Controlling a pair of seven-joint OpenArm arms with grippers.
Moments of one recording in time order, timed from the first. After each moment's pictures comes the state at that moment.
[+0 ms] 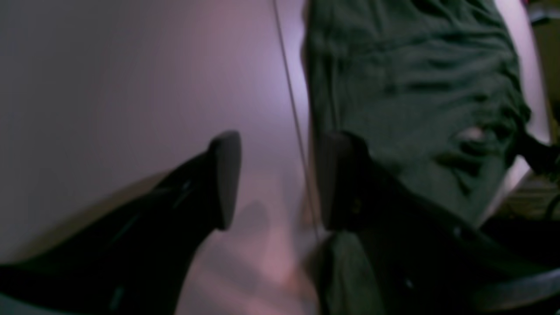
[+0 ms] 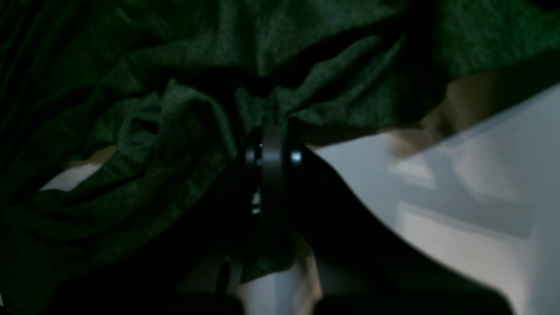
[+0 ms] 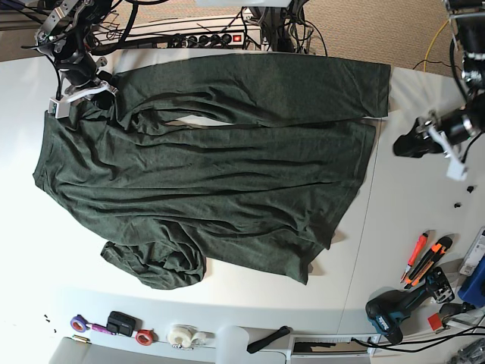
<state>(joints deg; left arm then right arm) 3.8 -32.2 -17.4 66.8 -72.7 -42.9 60.9 -17.3 1.7 47.9 99.7 35.6 24.8 -62.6</state>
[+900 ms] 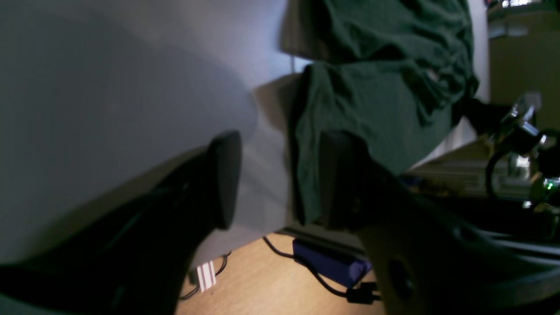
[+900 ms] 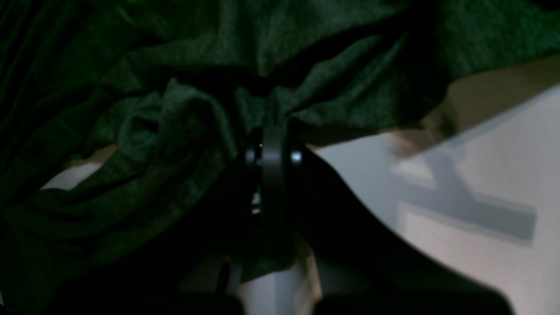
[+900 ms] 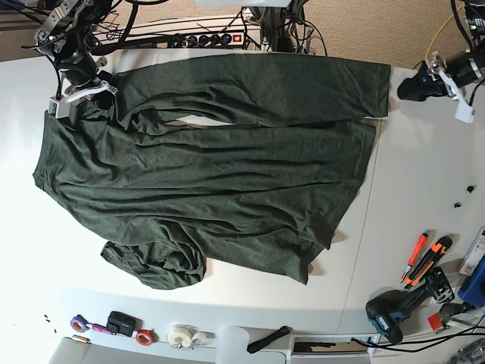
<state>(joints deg) 22.3 -29.3 -26.9 73.8 -81.0 -42.3 69.4 -17.3 1.7 47.9 99.7 35.6 24.8 -62.8</state>
